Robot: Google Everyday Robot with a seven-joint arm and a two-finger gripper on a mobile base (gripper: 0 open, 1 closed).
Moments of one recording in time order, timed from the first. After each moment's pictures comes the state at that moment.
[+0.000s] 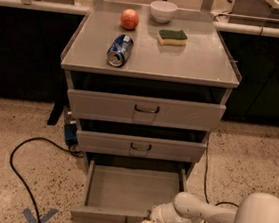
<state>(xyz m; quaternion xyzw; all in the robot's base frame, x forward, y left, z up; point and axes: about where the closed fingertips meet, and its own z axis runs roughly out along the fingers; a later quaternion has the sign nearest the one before) 0.458 -0.070 0.202 -0.40 0.84 0.33 0.14</state>
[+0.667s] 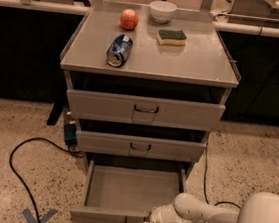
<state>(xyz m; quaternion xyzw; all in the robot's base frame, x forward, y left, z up) 0.445 -0.072 0.212 -0.39 0.85 0.34 0.13</state>
